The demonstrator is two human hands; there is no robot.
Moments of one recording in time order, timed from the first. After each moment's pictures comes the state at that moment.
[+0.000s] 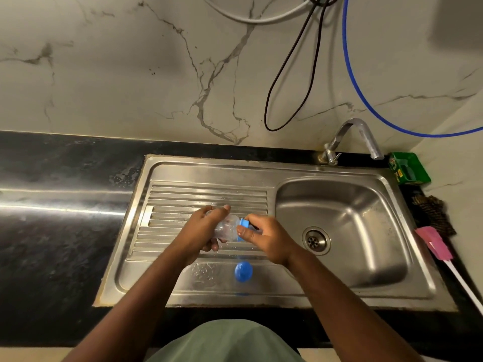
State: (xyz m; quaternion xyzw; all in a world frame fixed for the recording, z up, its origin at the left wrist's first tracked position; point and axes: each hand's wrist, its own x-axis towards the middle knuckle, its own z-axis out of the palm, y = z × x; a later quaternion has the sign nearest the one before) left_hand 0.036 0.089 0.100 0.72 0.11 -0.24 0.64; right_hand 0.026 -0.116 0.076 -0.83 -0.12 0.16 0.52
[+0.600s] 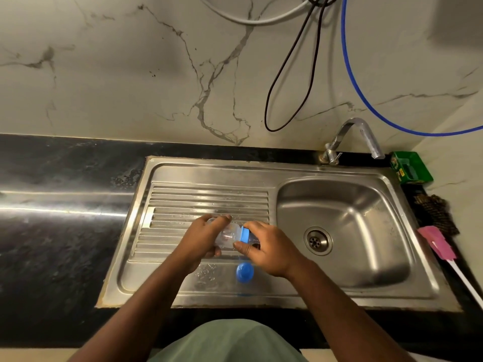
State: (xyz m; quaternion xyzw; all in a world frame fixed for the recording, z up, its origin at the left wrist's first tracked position) left_hand 0.025 0.083 0.095 0.70 0.15 -0.22 0.66; right_hand 0.007 -0.117 0.072 -0.91 -0.17 0.09 0.36
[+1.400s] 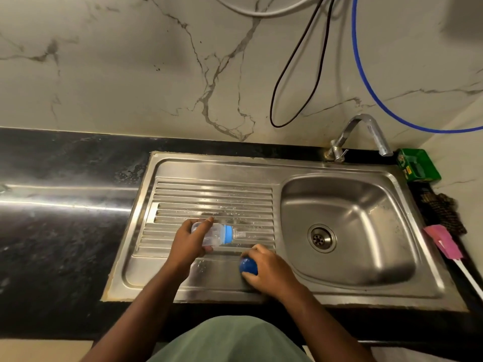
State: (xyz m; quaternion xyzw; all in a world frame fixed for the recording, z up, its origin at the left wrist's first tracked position) left_hand 0.009 0.112 0.056 0.69 0.25 -0.13 0.67; right_hand -0.032 -0.107 -0.004 -0.94 -0.10 0.17 0.26
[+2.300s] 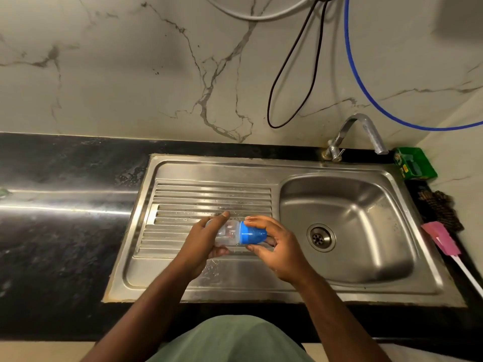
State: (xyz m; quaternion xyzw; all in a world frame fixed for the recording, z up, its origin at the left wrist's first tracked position) left_hand 0.006 0.084 0.092 0.64 0.20 -0.20 0.72; right_hand -0.018 -0.116 0.061 -0.78 -0.11 0.03 0.62
